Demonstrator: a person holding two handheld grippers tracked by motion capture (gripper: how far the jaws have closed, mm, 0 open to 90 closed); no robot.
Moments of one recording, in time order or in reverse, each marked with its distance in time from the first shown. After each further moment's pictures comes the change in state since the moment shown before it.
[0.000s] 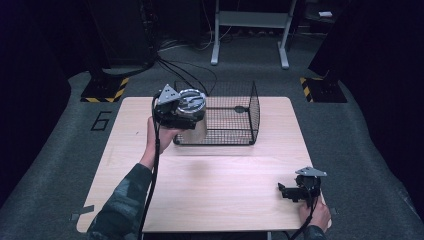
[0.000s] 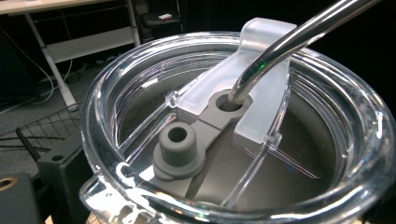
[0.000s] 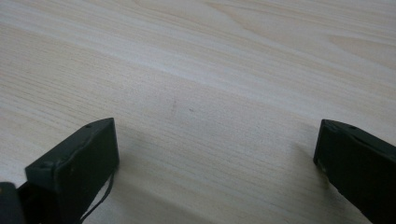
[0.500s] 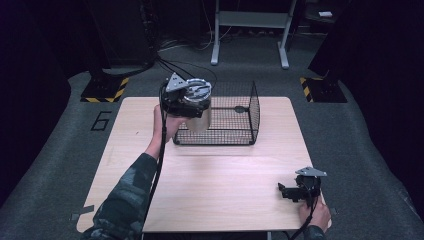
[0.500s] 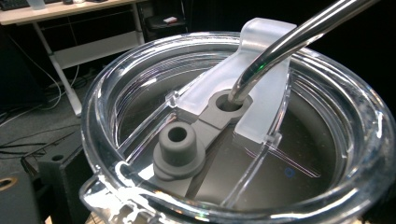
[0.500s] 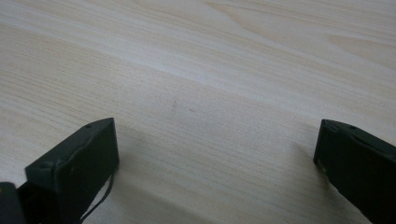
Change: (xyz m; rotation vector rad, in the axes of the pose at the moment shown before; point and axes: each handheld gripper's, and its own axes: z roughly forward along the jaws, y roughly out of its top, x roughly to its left) left arm 0.007 0.024 0.024 -0.001 0.024 0.018; right arm 0.000 0.000 0.000 0.000 0.000 0.001
